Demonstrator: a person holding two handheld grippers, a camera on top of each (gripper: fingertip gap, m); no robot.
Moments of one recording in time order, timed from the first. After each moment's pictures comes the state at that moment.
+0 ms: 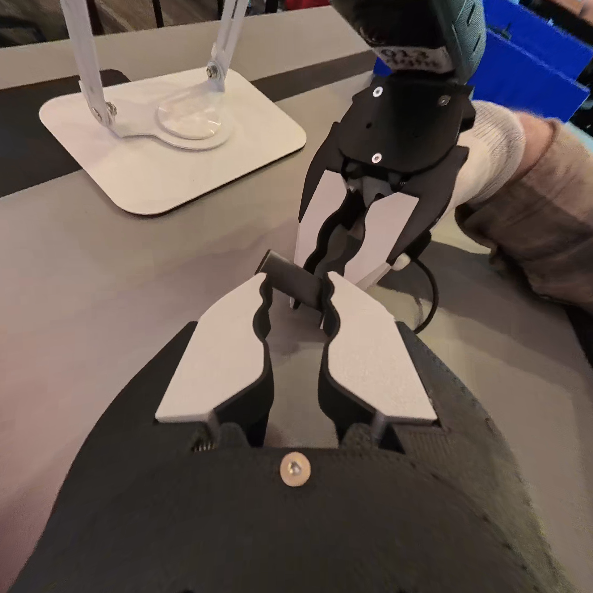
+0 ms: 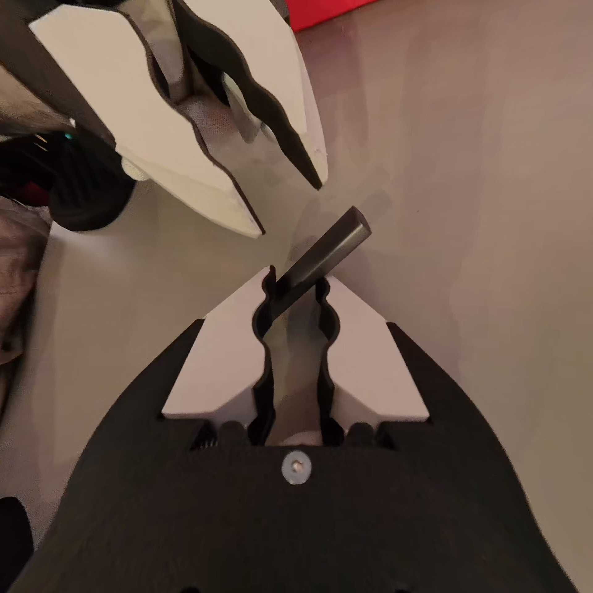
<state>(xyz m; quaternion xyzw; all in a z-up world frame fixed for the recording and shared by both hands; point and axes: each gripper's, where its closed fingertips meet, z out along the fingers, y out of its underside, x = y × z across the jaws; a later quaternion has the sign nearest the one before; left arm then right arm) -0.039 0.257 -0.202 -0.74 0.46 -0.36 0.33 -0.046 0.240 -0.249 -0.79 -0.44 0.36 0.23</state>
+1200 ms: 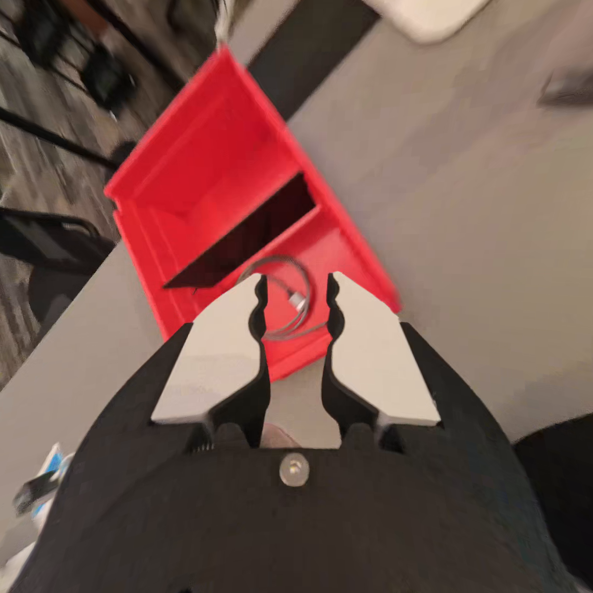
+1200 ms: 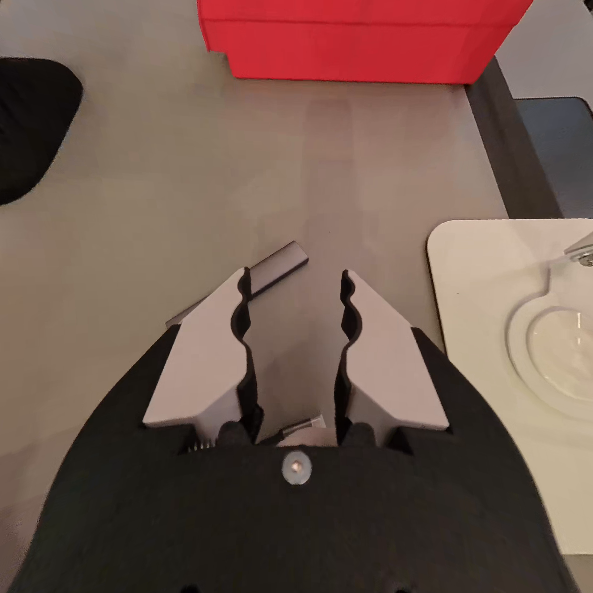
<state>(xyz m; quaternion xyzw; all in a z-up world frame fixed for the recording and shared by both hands) -0.277 0.361 -0.119 -0.77 0.53 0.01 0.35 -0.010 0.269 -0.215 -0.77 -0.47 0.23 0.36</state>
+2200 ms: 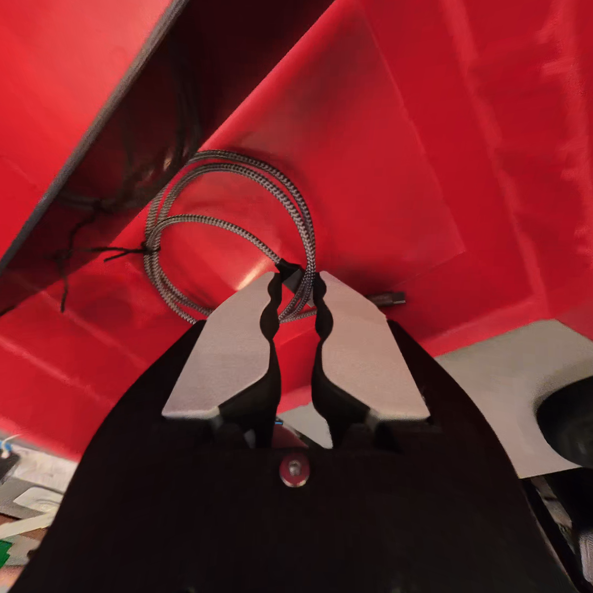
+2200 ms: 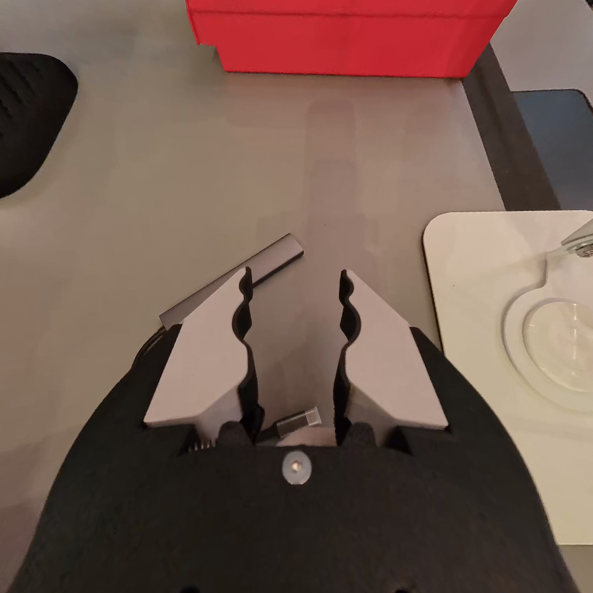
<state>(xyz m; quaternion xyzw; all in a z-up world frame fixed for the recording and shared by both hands) -0.322 0.402 -0.250 -0.83 0.56 0.04 0.02 -0.004 0.269 -0.218 -0.77 -0.47 0.23 0.36</state>
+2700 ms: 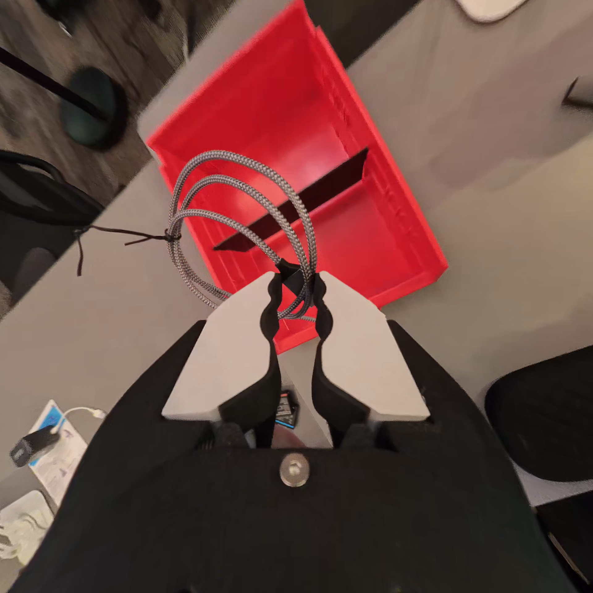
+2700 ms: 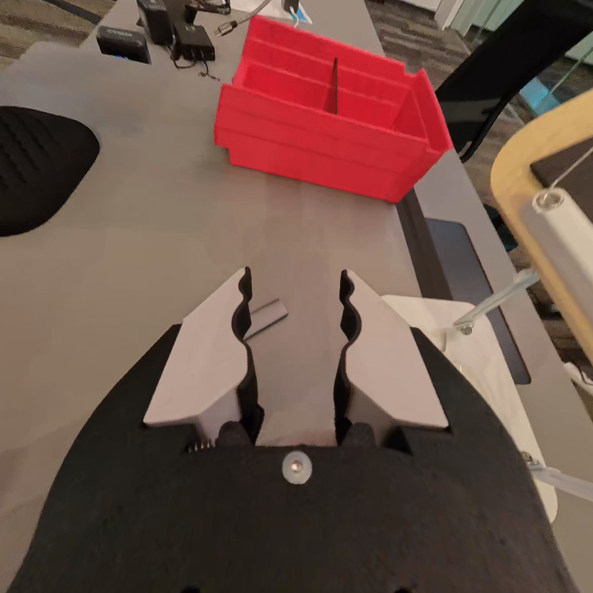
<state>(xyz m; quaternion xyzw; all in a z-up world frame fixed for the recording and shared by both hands) -0.324 0.392 -0.064 -0.82 0.50 0.00 0.28 -0.021 0.266 -0.143 -0.70 -0.50 0.19 0.47</state>
